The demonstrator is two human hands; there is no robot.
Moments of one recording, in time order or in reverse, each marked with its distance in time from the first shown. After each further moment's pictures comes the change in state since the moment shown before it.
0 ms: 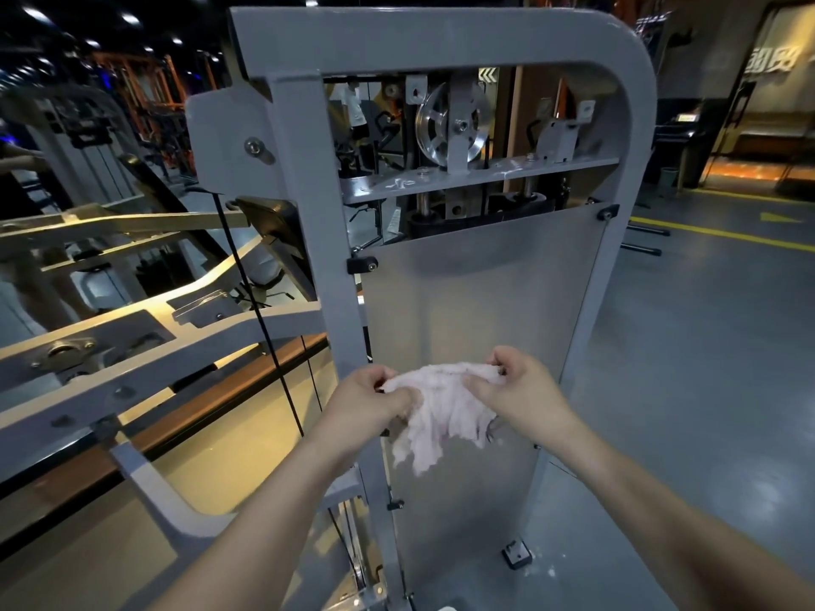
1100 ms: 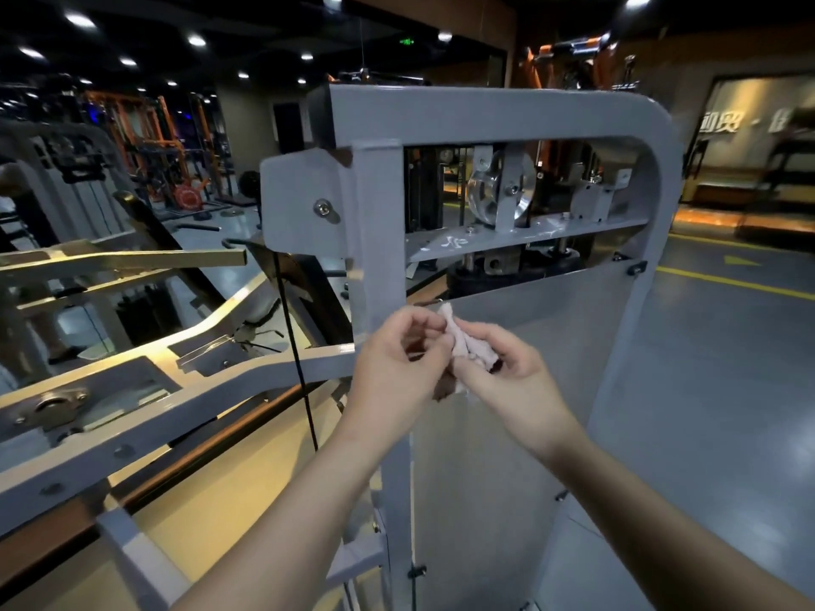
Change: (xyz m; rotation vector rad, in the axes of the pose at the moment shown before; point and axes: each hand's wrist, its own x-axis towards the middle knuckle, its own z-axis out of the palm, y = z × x) left_hand 0.011 0.089 -0.055 -0.088 0.180 0.511; right_hand 0.016 -0.112 0.056 0.447 0.027 -0.358
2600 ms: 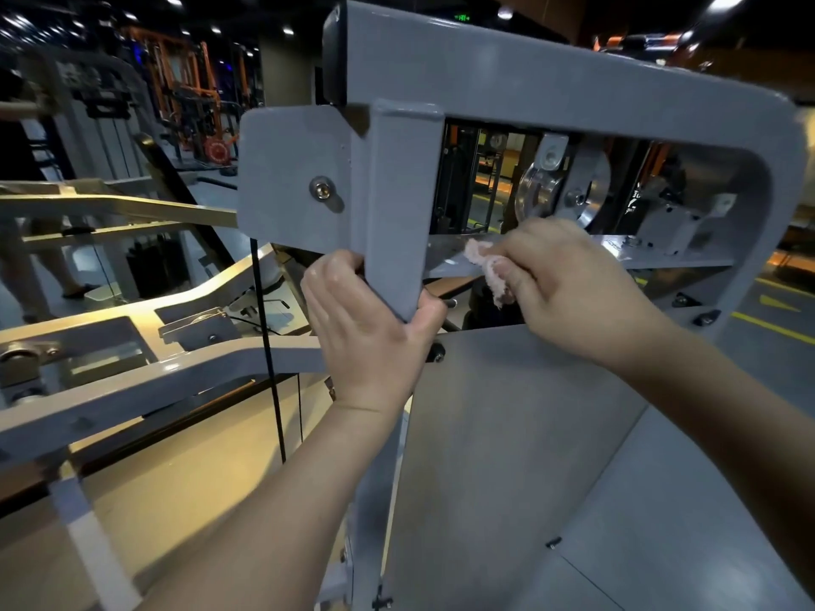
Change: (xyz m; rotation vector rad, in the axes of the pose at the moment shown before) left_hand 0.105 -0.061 0.010 0.546 0.734 0.475; right_hand 0.162 -0.035 -0.051 -1.292 -0.234 -0.630
